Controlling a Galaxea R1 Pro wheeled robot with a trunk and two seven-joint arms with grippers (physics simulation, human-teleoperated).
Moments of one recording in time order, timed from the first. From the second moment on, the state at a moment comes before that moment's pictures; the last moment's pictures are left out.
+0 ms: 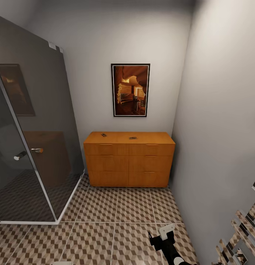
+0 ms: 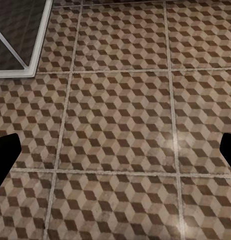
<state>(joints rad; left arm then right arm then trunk) -0.40 0.10 -0.31 0.07 0.31 -0.56 -0.02 -0.54 0.08 0.21 -0.02 0.11 -0.53 -0.09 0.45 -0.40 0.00</state>
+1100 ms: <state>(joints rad) -0.40 0.10 -0.31 0.07 0.31 -0.56 -0.02 -0.54 0.08 0.21 -0.02 0.11 -0.53 -0.09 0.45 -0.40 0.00</state>
